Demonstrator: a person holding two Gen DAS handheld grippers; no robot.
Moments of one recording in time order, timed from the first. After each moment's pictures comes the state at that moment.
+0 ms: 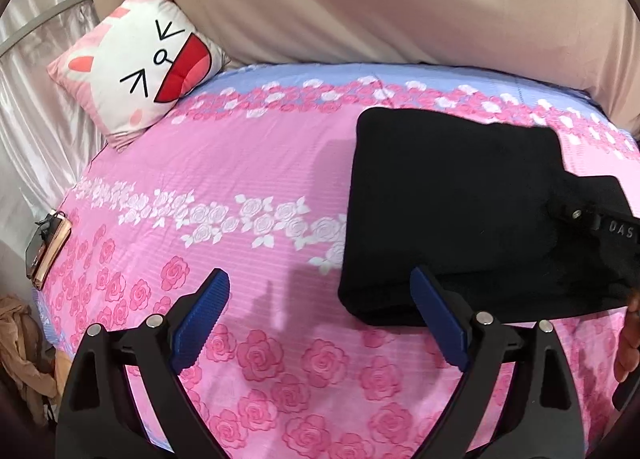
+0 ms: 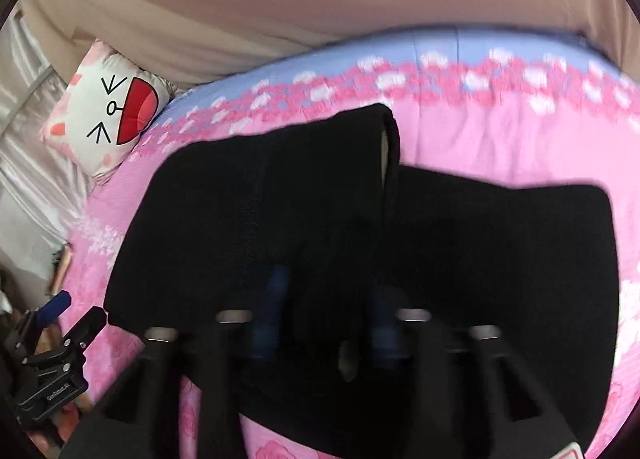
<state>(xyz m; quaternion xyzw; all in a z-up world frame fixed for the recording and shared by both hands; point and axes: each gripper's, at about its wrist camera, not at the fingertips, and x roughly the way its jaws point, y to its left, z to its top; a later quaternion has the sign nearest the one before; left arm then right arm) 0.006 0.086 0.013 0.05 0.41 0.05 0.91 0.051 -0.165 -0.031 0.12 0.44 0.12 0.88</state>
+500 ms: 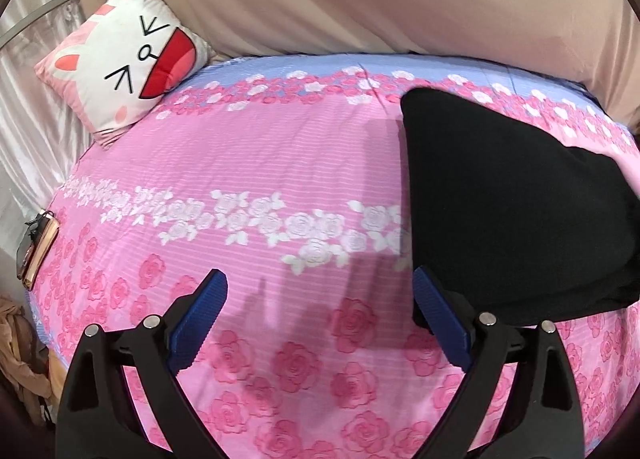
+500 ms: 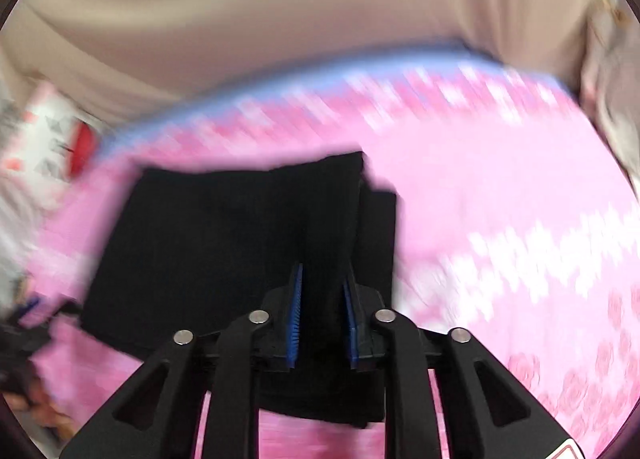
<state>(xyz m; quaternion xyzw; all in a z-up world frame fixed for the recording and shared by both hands) 0.011 0.065 0.002 0.05 0.43 0.03 0.90 -0.004 -0.282 -0.027 0.12 0.43 -0.02 0.89</state>
